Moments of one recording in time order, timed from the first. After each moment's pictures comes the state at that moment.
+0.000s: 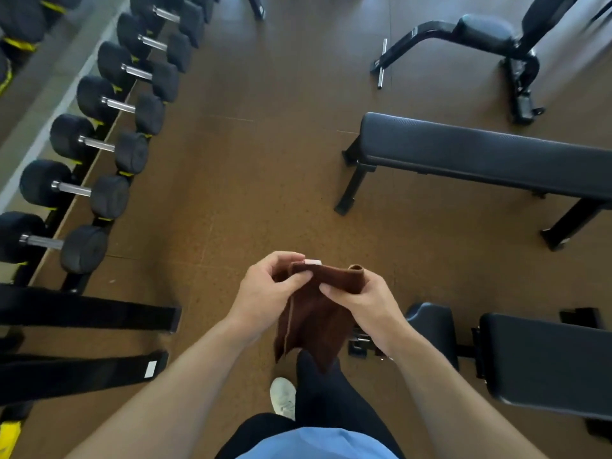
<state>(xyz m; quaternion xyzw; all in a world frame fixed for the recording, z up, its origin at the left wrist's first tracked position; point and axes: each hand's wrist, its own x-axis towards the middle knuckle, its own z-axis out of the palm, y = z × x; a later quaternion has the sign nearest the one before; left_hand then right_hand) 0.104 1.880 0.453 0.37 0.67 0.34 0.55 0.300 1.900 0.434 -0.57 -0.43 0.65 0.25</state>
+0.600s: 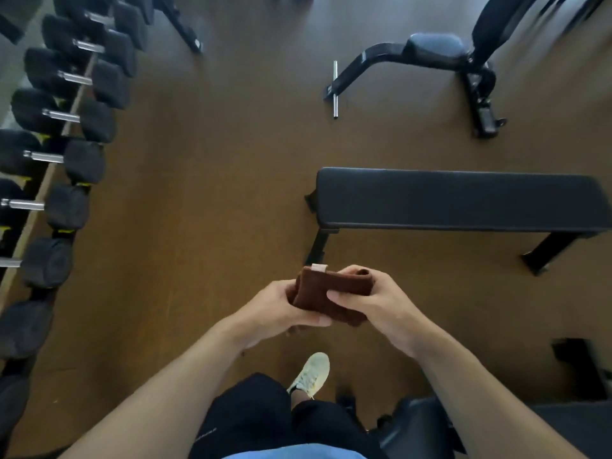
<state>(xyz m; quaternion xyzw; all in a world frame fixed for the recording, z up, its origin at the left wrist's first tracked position) 0.174 2.250 0.437 0.46 0.55 0.12 0.69 0.389 2.245 0.456 -0.55 -0.44 0.67 0.23</state>
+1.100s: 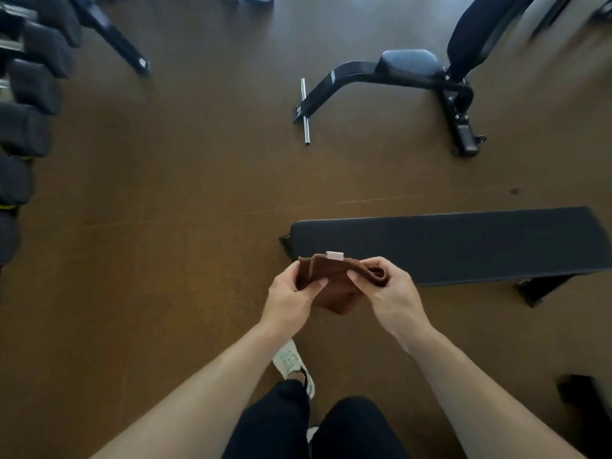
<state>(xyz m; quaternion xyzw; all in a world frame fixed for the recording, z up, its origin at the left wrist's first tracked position) 0.256 2.531 0.347 0.43 0.61 0.29 0.60 0.440 2.512 0.371 -0.69 -0.42 0.49 0.33</state>
